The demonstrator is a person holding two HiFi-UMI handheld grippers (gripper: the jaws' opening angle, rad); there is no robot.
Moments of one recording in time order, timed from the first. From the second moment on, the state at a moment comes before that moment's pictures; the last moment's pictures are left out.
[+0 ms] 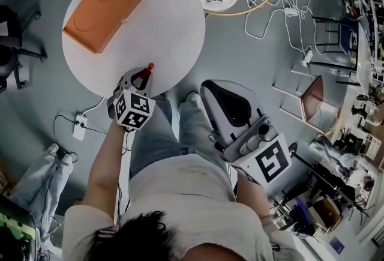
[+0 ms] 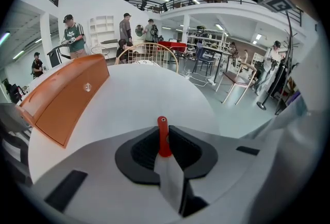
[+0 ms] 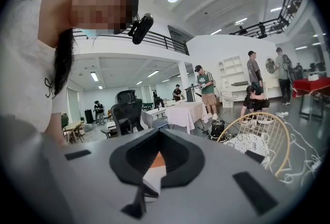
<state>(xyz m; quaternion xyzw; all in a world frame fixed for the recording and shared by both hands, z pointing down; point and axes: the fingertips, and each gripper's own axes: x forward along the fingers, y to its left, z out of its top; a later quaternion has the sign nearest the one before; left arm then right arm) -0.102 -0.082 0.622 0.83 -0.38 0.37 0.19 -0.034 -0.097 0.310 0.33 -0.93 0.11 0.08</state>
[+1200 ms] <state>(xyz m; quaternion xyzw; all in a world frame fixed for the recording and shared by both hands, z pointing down) -0.099 -0.088 0.574 0.81 -0.44 0.34 0.17 -0.024 -0.087 0.293 0.28 -0.95 0.11 0.06</state>
